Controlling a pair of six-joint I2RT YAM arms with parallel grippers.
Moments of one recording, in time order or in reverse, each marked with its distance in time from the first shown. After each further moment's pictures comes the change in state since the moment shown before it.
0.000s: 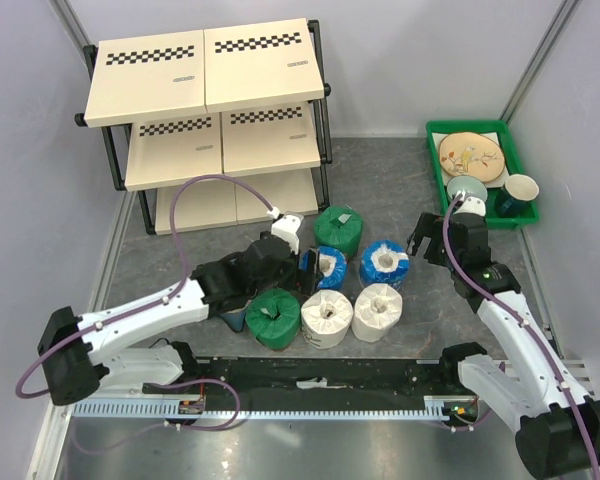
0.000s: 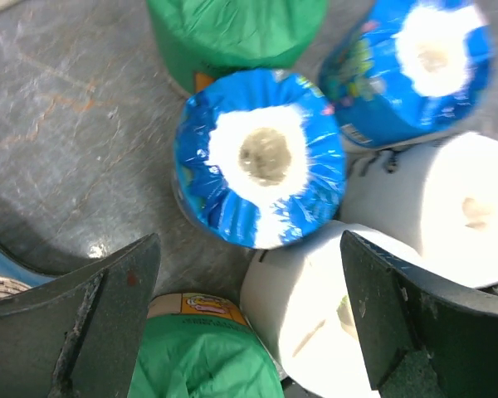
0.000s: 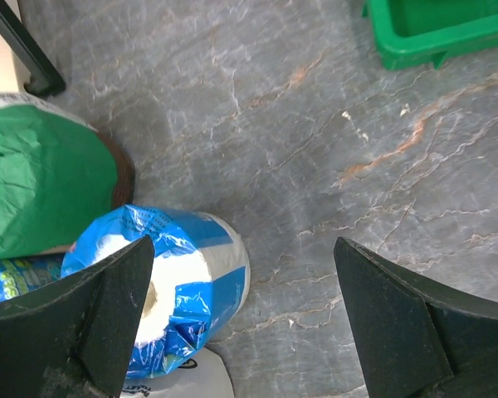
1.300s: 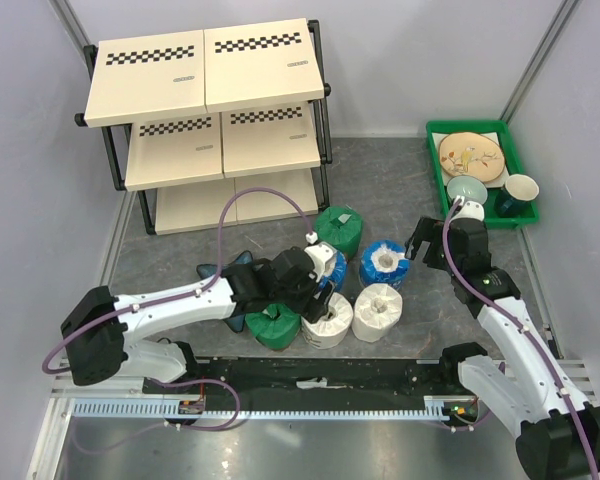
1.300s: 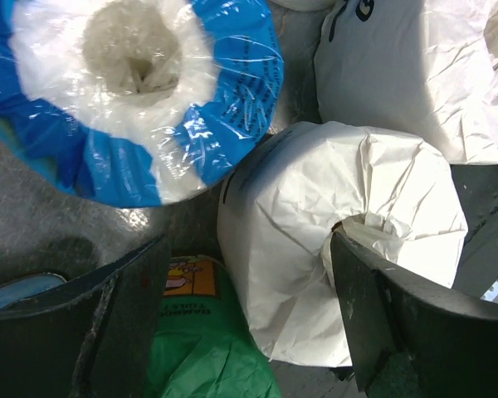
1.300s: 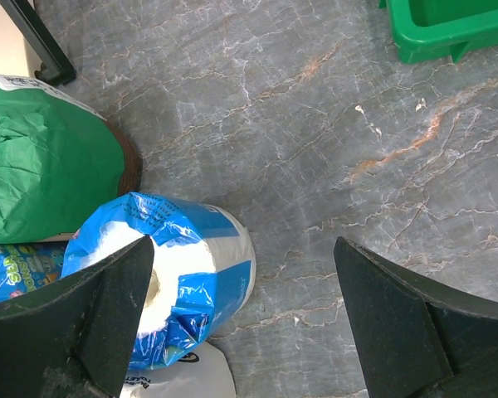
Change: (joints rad) left arm -0.058 0.131 -0.012 -0.048 0.226 0.177; right arm 0.000 -0.026 -0.047 0.026 -0.043 -0.007
